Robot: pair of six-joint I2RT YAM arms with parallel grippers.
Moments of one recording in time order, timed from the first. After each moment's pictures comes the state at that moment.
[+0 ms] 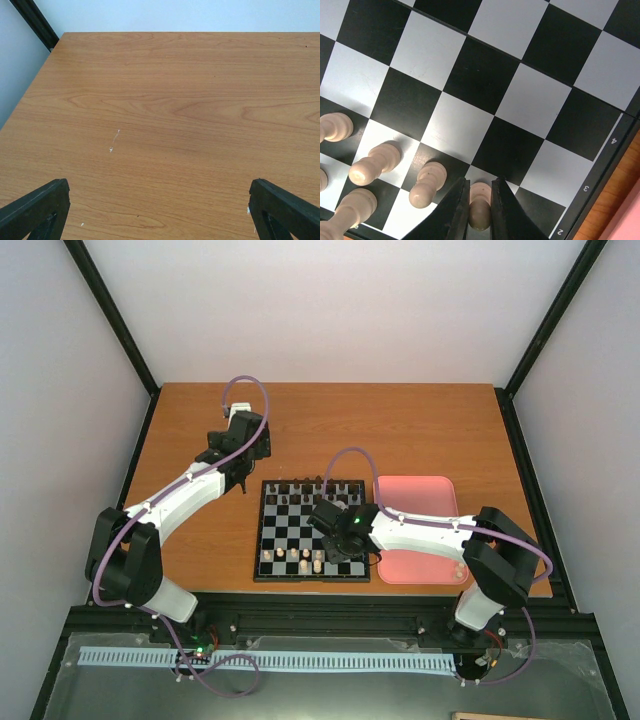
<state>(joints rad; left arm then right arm) -0.42 1.50 1.08 -0.26 -0.57 -0.30 1.06 1.62 1.01 -0.69 0.16 0.61</state>
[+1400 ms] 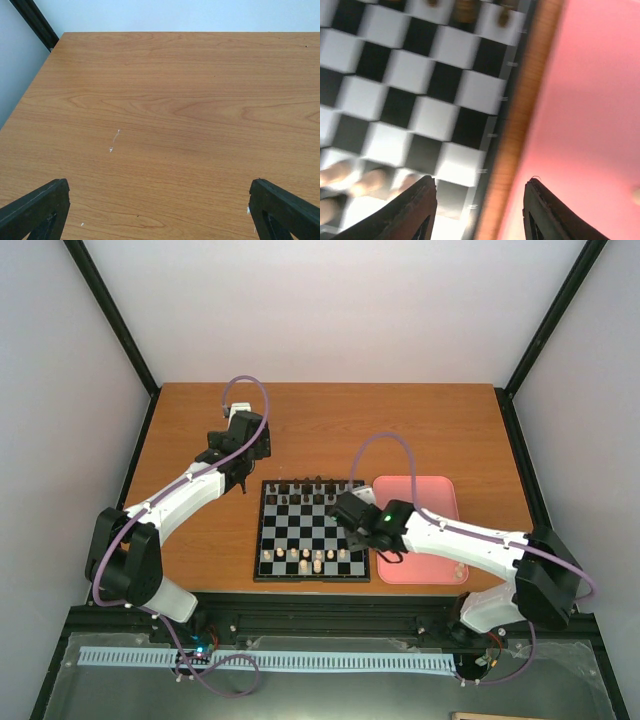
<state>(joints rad) -0.42 1.50 1.08 -0.26 -0.57 -0.30 1.04 1.41 0.98 -0.78 0.34 0.67</state>
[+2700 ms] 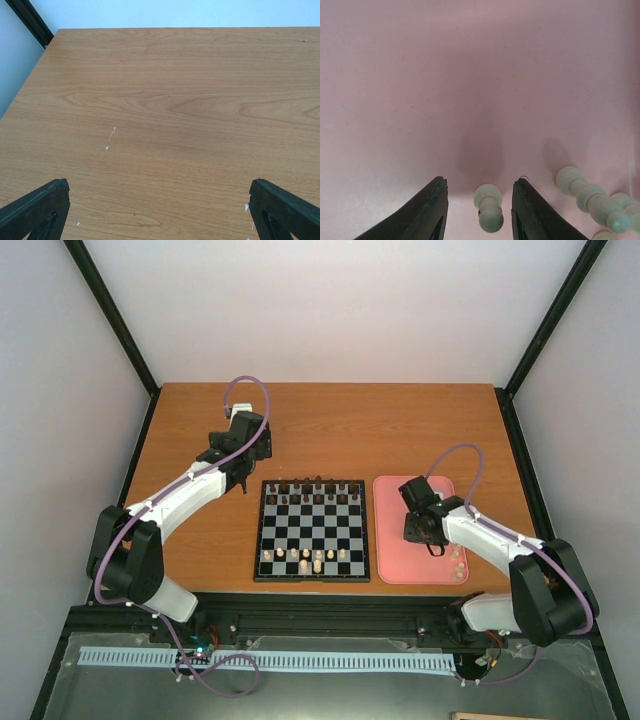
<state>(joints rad) -0.42 1.52 1.08 -0.26 -0.56 -0.30 0.44 1.31 0.65 -0.66 0.24 0.57</state>
